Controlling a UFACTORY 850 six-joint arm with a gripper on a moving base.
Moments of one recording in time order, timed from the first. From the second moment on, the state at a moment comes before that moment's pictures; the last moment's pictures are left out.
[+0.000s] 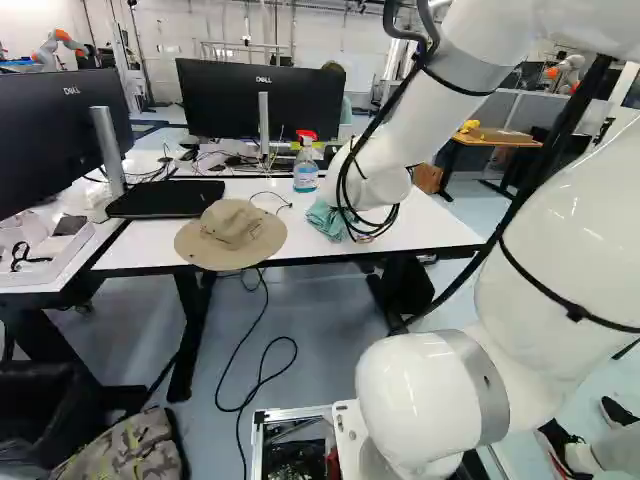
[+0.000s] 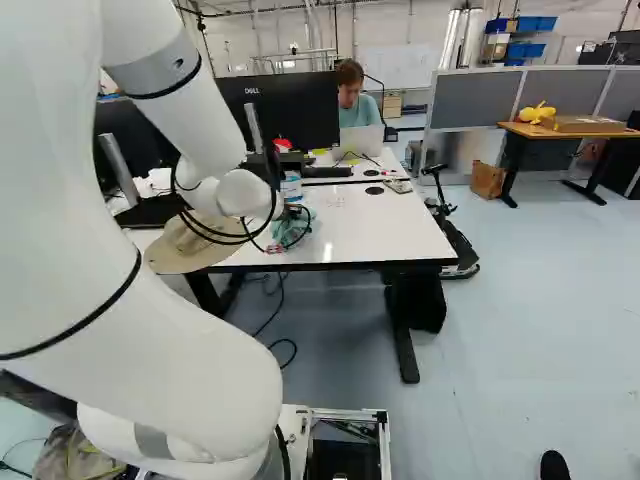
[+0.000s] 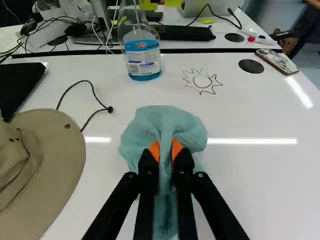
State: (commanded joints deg) arm 2.0 5.3 -27.3 0.0 20.6 0.0
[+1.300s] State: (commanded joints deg) arm 1.3 4.9 -27.8 0.0 7.7 0.0
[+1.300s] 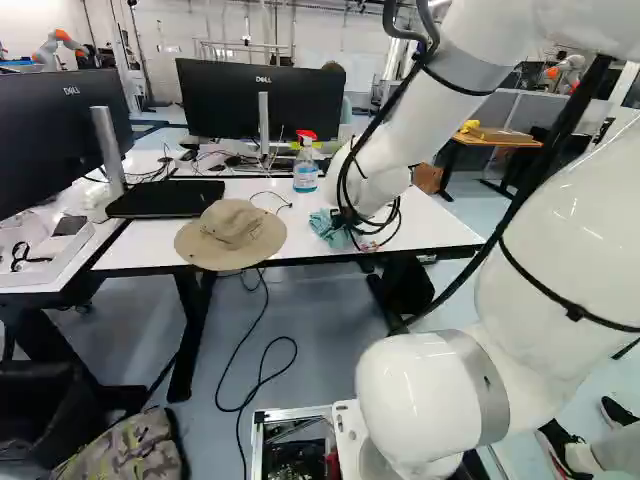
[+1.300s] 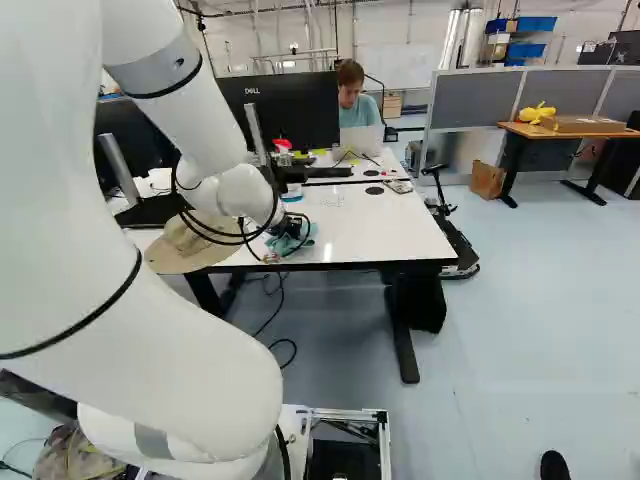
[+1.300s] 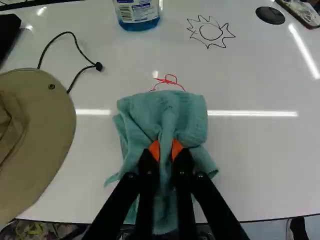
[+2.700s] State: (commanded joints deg) arm -4.5 -9.4 -42.8 0.0 7.7 0.0
